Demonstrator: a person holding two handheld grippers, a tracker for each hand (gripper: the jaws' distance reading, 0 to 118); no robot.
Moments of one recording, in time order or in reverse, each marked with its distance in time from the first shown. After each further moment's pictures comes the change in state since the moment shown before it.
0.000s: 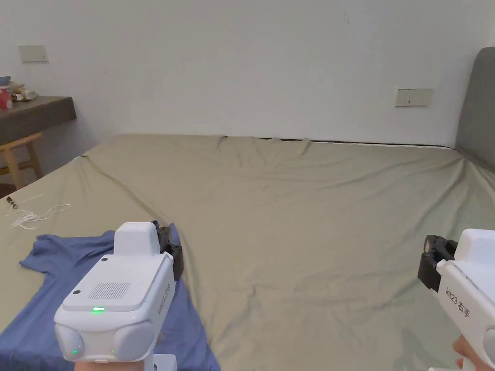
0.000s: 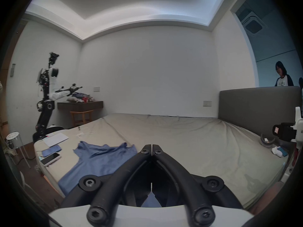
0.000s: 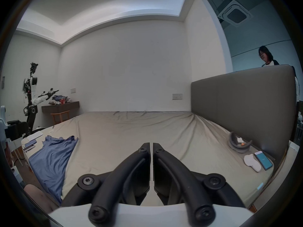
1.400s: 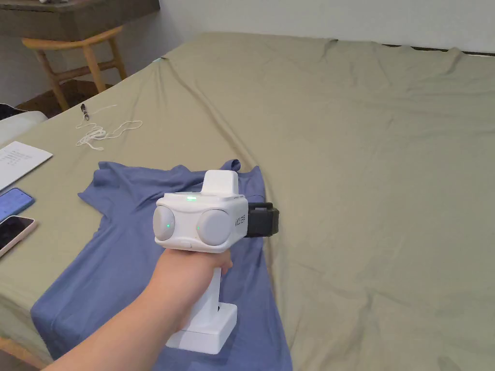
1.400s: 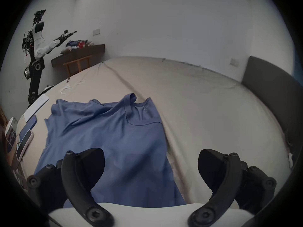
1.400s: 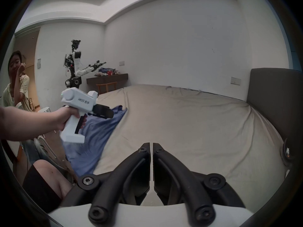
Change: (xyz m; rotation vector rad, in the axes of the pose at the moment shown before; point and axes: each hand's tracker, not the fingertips) left arm -0.060 -0.095 -0.309 -0.593 0.055 0.059; right arm -0.102 -0.030 -0.064 -0.238 0.482 0.127
